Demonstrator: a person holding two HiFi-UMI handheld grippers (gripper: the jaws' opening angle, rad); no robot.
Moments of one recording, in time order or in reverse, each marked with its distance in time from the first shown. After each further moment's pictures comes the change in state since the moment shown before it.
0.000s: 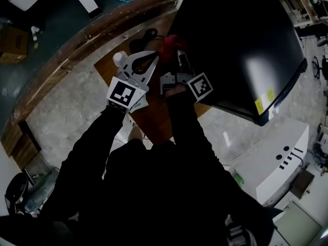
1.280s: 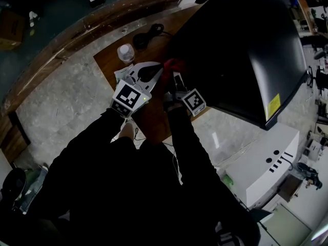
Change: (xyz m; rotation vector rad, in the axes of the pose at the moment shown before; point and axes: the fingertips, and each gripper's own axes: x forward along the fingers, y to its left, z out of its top) left arm -0.028 -0.010 -0.077 -0.059 0.134 -0.084; right arm -0.067 -0.112 -0.064 -0.152 0.186 -0.223
